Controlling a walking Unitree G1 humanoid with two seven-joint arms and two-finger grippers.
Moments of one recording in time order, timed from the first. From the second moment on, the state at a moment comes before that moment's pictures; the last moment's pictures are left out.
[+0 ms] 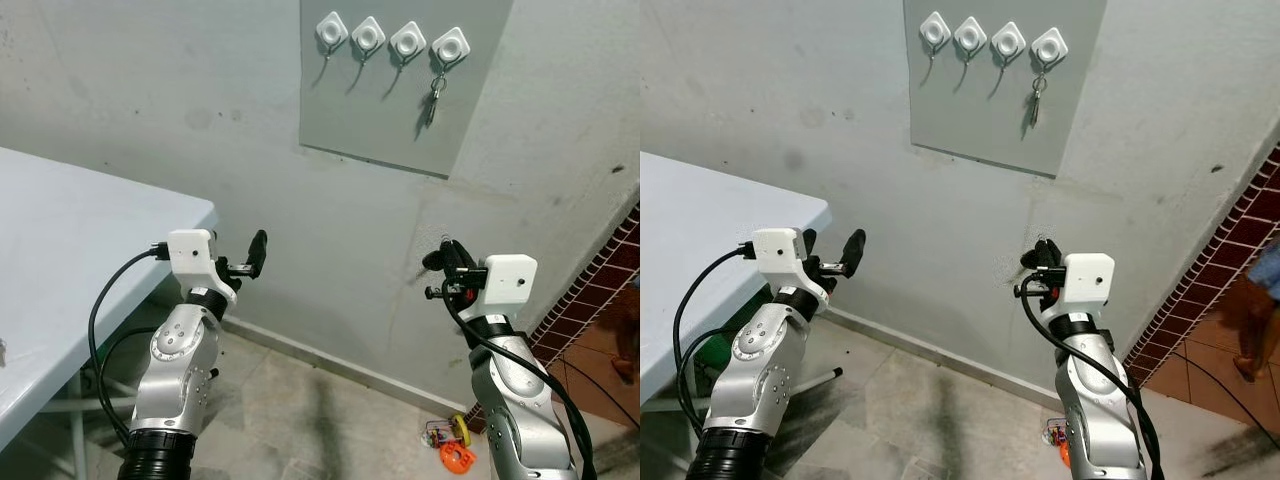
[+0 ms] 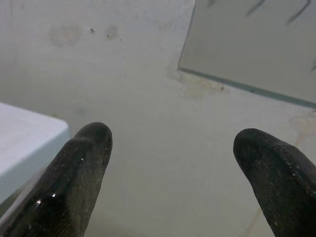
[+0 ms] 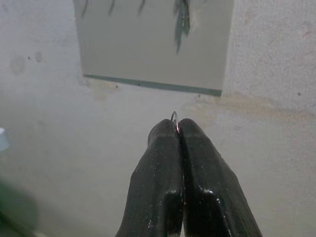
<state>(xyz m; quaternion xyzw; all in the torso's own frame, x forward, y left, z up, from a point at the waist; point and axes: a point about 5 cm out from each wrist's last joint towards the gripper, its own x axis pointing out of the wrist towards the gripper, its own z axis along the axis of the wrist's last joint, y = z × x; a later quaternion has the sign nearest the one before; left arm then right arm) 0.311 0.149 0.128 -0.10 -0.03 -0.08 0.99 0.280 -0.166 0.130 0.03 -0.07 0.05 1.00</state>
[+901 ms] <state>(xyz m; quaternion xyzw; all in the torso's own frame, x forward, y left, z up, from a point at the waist) 0.310 0.156 0.131 -0.10 -0.04 -0.06 0.99 0.281 -0.156 0.134 0.03 -0.08 0.06 0.99</state>
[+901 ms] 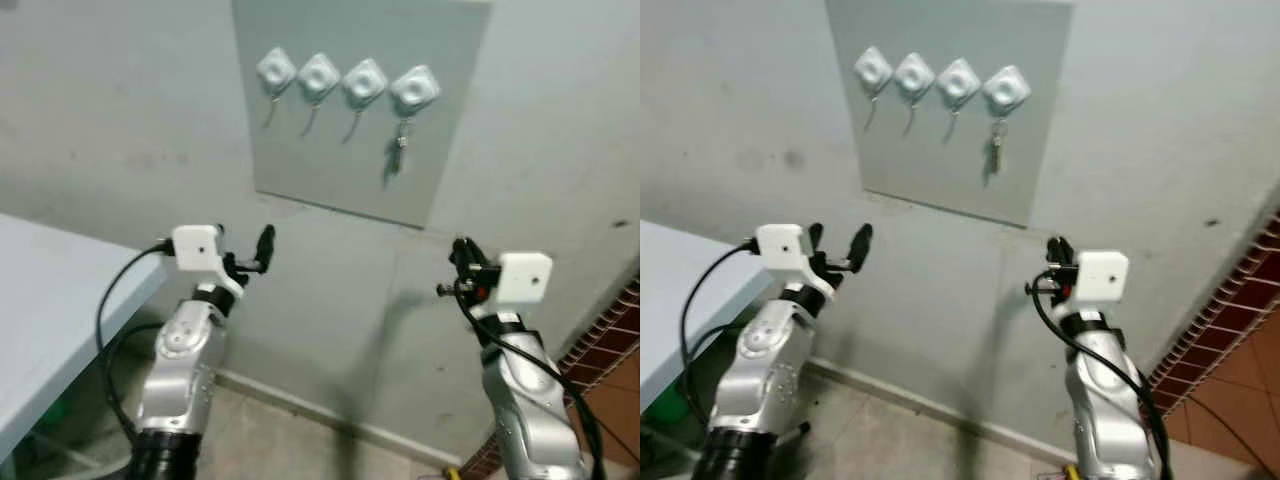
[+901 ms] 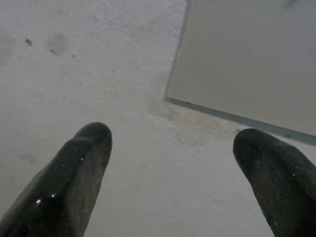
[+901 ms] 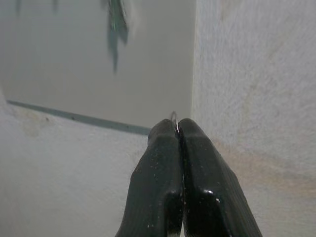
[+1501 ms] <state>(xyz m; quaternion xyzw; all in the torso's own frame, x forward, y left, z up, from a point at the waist) 0.306 0.138 0.140 -0.05 -0.05 -0.14 0.99 0.284 -0.164 0.139 0.02 -0.07 0.12 0.99</state>
